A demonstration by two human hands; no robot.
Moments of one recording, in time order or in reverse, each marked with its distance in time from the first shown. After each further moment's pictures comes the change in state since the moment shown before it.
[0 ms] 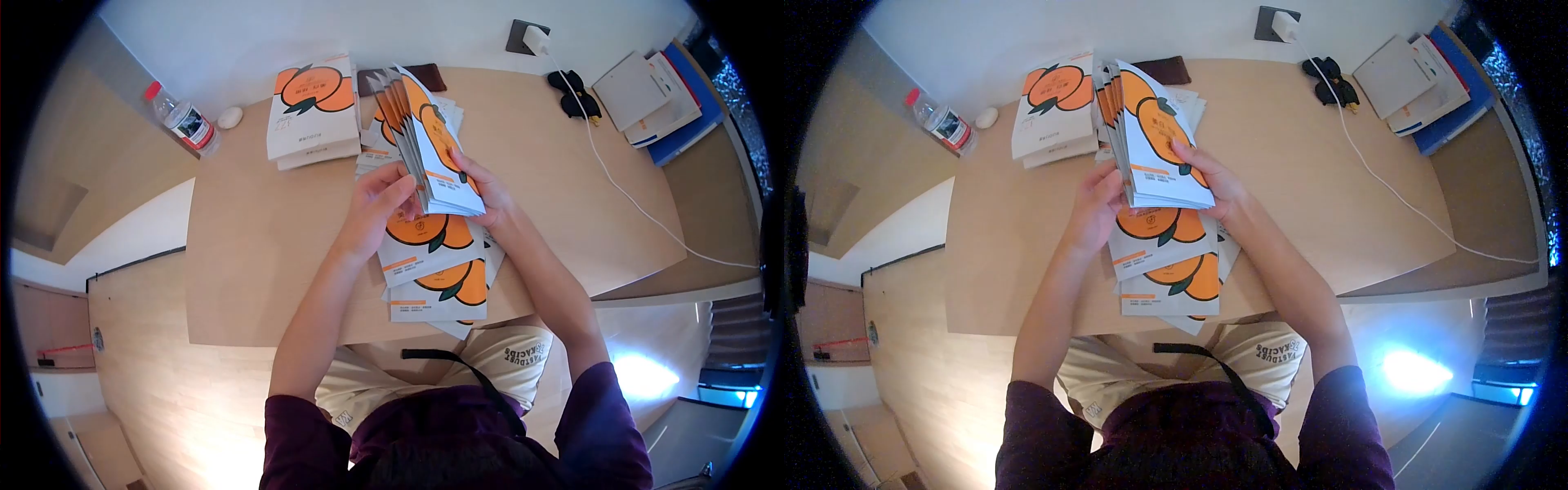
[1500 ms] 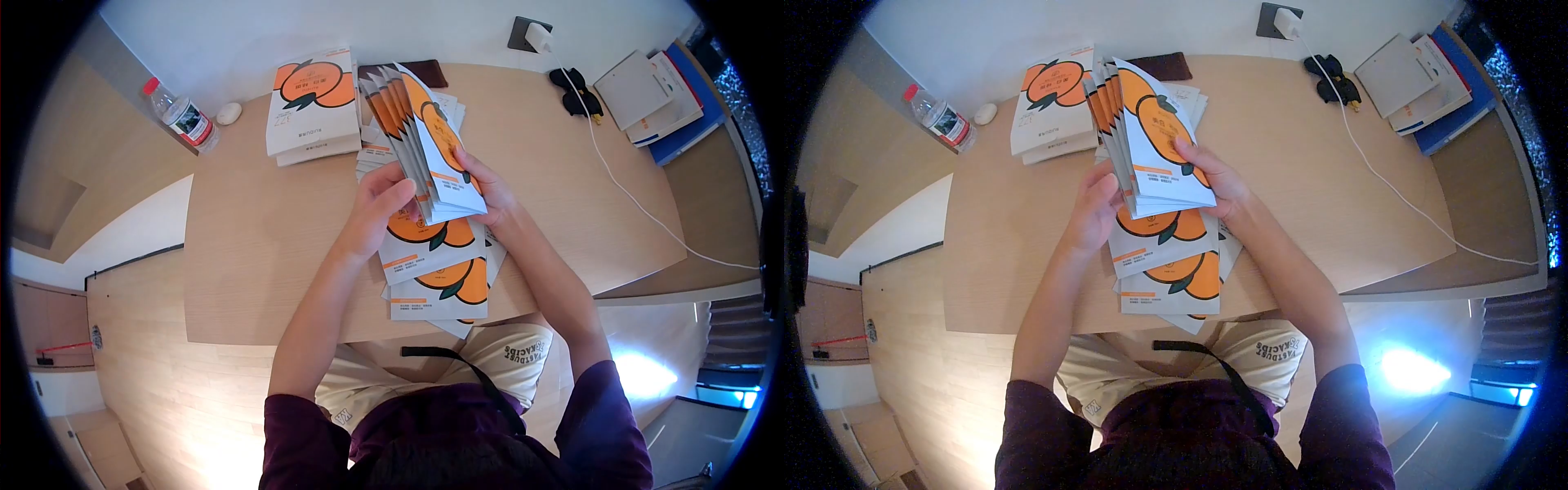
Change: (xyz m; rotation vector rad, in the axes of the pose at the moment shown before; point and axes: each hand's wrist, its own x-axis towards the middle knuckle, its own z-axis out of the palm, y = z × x) left_hand -0.003 -0.001 0.002 0.012 -0.006 0.044; right_hand -0.004 0.000 0.000 -0.018 0.015 -0.011
